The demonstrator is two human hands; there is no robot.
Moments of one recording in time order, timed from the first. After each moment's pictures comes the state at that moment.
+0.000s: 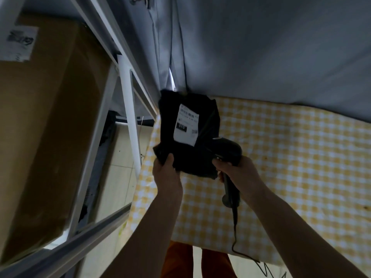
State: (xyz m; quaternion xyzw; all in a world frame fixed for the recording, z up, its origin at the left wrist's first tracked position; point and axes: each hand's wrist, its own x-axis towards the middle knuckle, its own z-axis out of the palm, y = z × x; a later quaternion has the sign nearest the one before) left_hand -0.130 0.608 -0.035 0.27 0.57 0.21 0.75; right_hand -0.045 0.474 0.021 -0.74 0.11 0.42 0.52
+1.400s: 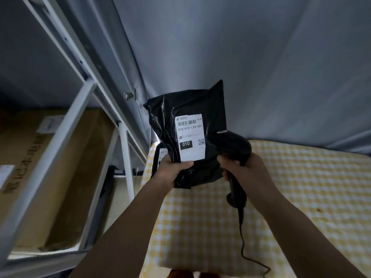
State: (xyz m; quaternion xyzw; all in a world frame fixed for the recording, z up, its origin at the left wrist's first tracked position) left_hand -0.103 0.557 0.131 0.56 0.32 -0.03 0.76; right_hand -0.076 0.365 0.231 -0.74 -0.01 0.23 0.64
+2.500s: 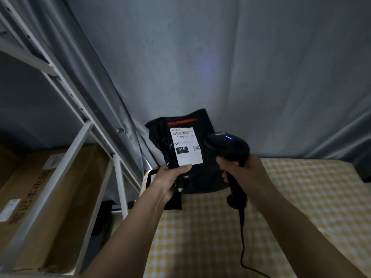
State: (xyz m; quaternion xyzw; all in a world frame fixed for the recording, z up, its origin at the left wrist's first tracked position) left_hand -0.111 0.480 0.222 0.55 0.28 0.00 0.79; right_hand -0.096 0.284 0.291 -0.72 -0.04 0.14 0.68
